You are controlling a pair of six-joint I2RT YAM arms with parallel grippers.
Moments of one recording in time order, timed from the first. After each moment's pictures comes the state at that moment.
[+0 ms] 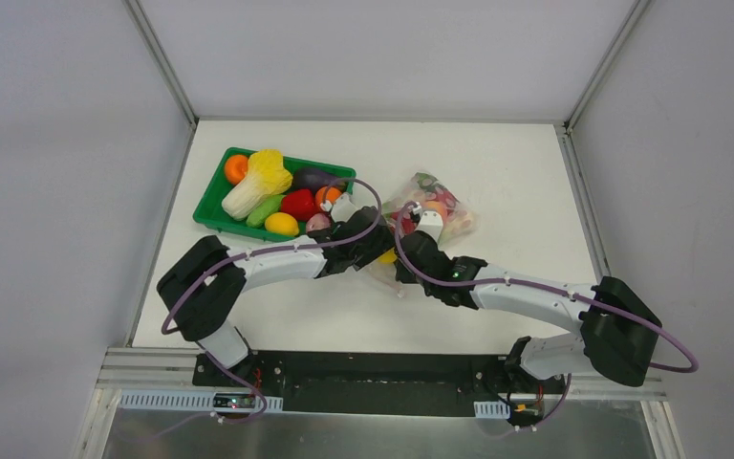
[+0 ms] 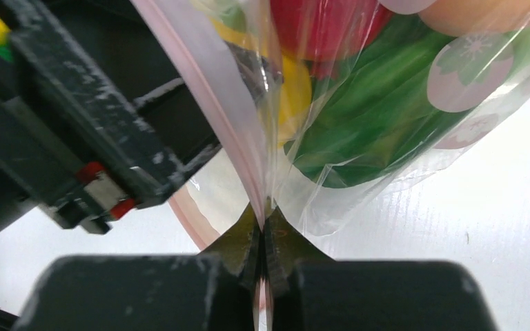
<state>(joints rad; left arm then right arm) -0.89 1.60 0.92 -0.10 -0.35 -1.30 1.02 1.33 0.75 -0.22 0.45 0.81</state>
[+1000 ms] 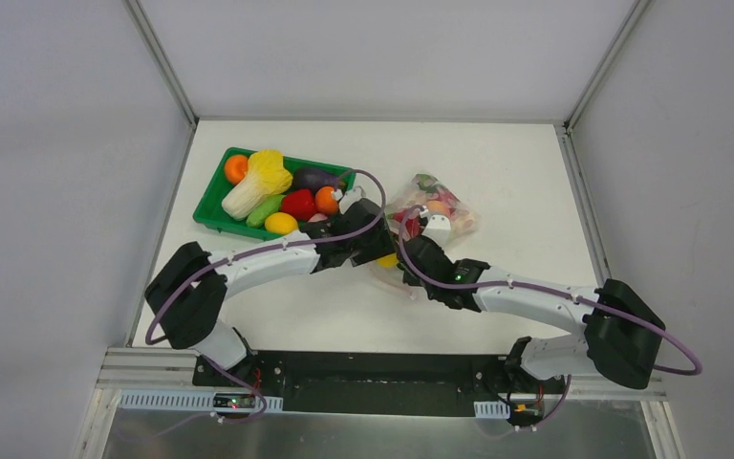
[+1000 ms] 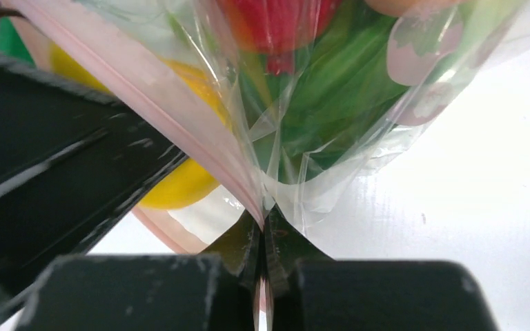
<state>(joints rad) -0.89 1.57 0.99 -0.23 -0.23 -1.10 1.02 1.31 0.73 -0.27 0.52 0.85</state>
